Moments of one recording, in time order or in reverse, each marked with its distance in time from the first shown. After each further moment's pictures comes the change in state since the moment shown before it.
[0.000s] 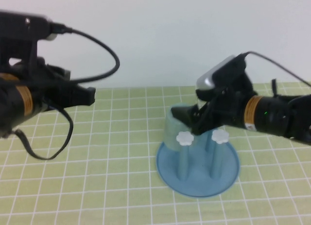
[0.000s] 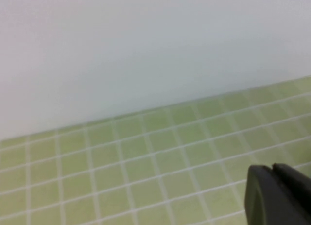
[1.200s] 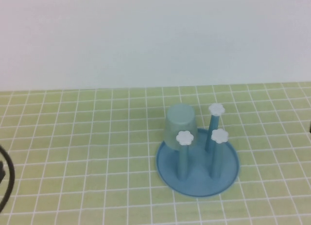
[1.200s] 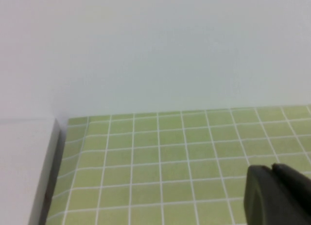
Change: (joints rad) right arm 0.000 -1.005 0.555 -0.245 0.388 0.388; left arm 0.000 -0.526 0.436 0.334 0.118 -0.300
